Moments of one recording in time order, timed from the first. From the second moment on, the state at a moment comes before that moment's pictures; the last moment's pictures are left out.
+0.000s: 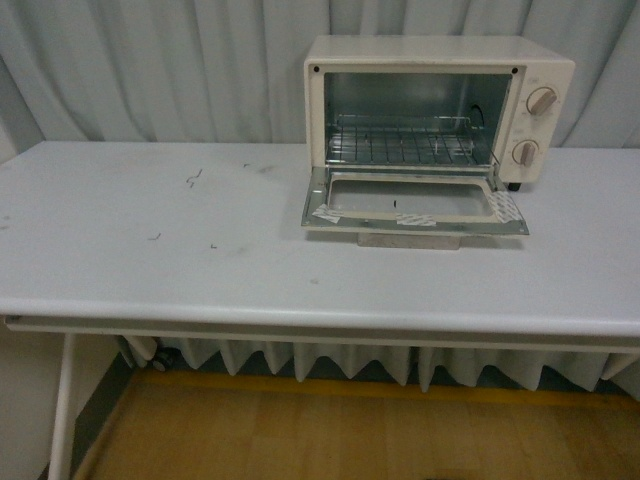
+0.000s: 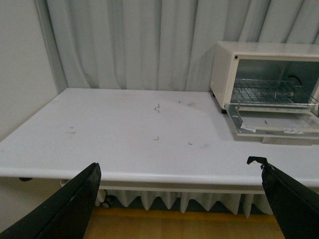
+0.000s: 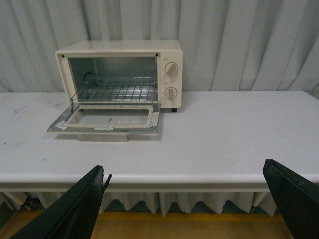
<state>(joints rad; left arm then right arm) 0.00 0.01 0.01 0.00 0.00 -0.02 0.00 0.00 0.01 0.00 0.00 -0.01</state>
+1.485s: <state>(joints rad) 0.00 0.01 0.01 -0.01 0.00 -0.01 0.00 0.00 0.01 -0.01 0.00 -0.01</state>
